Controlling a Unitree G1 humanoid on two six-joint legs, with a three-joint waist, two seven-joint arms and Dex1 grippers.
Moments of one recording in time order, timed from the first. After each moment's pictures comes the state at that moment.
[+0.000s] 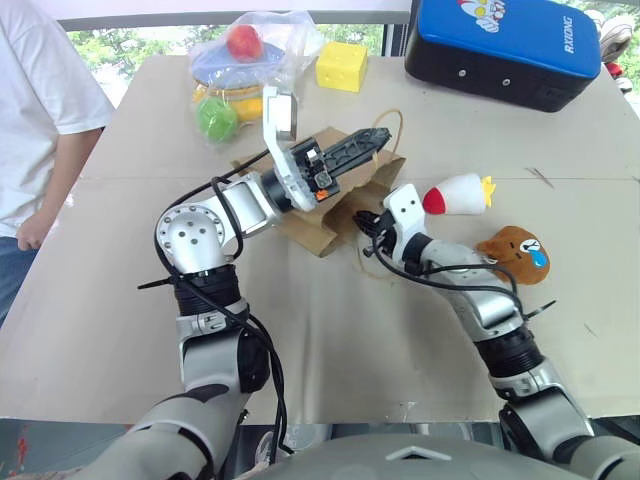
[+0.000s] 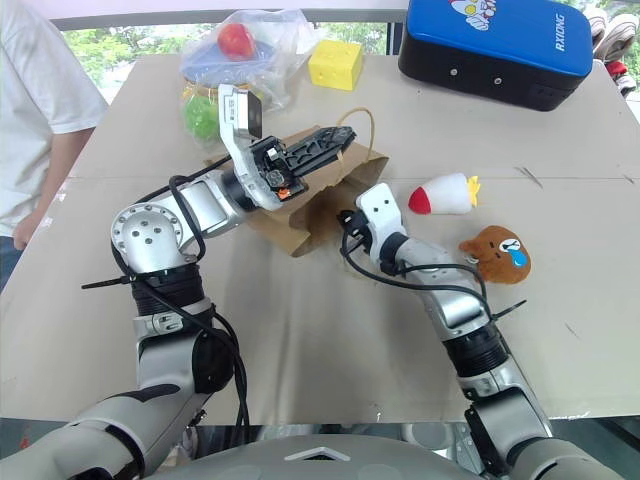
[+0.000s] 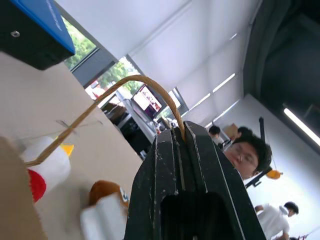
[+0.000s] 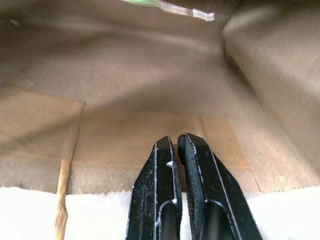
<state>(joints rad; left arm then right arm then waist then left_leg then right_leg) -0.73 0.18 0.37 -0.01 -1.25 1.24 -0.41 -0.41 -0.14 0.33 0.03 0.20 0.38 0.41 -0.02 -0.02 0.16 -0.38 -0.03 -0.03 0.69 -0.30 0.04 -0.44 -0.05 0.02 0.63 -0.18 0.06</state>
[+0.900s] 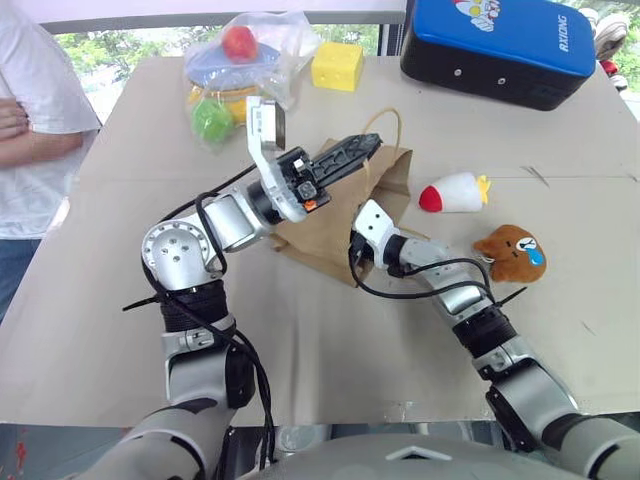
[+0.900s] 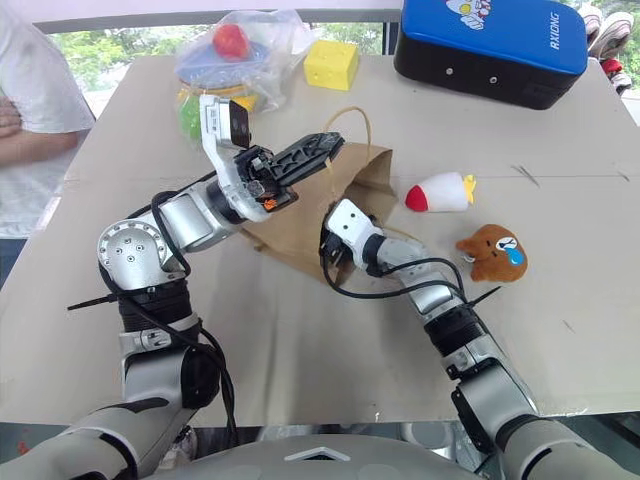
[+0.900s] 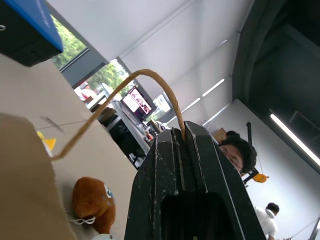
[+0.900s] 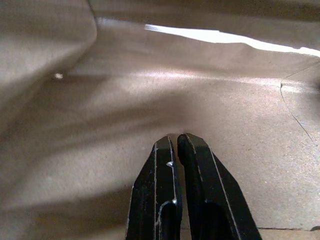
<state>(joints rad) -0.63 0.25 0.32 -0.08 -1.46 1.19 -0.34 -0.54 -0.11 0.40 0.34 0.00 0.09 0.61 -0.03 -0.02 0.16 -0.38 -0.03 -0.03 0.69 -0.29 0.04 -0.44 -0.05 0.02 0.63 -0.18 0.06</state>
